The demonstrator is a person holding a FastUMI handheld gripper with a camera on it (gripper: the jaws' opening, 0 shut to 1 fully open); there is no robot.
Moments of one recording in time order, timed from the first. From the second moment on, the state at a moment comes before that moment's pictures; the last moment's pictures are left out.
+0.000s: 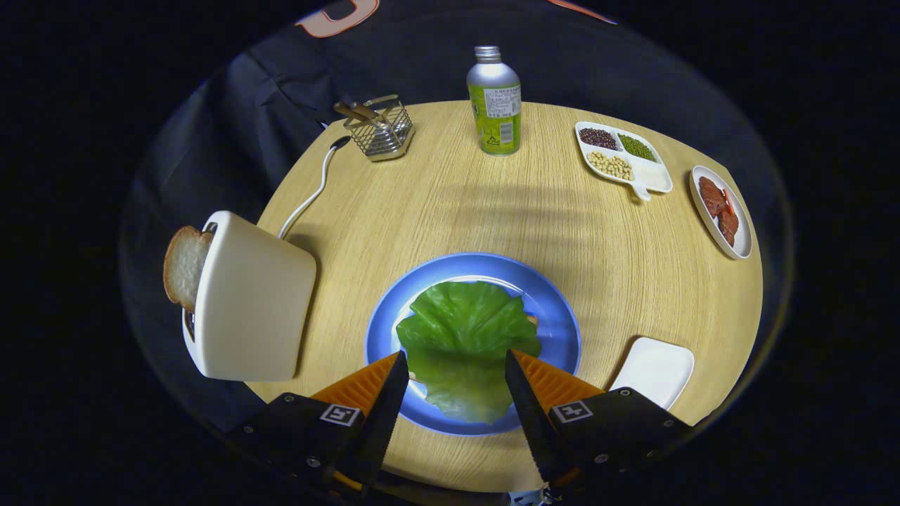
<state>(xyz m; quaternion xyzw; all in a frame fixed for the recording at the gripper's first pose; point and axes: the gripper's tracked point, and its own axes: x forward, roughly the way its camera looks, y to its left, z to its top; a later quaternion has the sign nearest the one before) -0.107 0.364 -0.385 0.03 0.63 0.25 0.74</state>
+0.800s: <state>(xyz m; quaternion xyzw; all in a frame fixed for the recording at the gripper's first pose) -0.111 0.505 -0.218 0.06 0.60 0.32 0.73</state>
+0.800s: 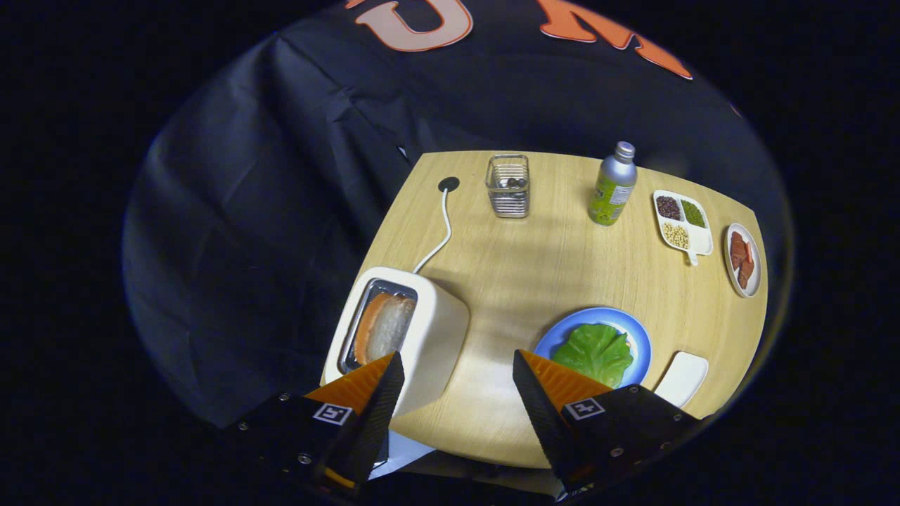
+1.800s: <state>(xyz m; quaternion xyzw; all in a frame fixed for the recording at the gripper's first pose) -0.125 0.596 -0.250 0.02 0.68 0.30 0.67</state>
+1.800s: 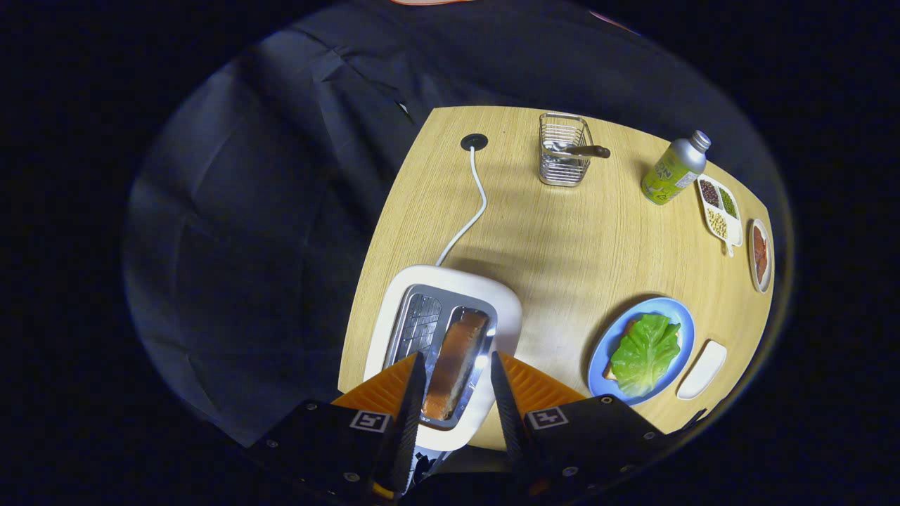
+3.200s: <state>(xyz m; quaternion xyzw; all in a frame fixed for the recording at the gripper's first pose) -0.088 0.472 -0.200 0.20 0.60 0.36 0.68</state>
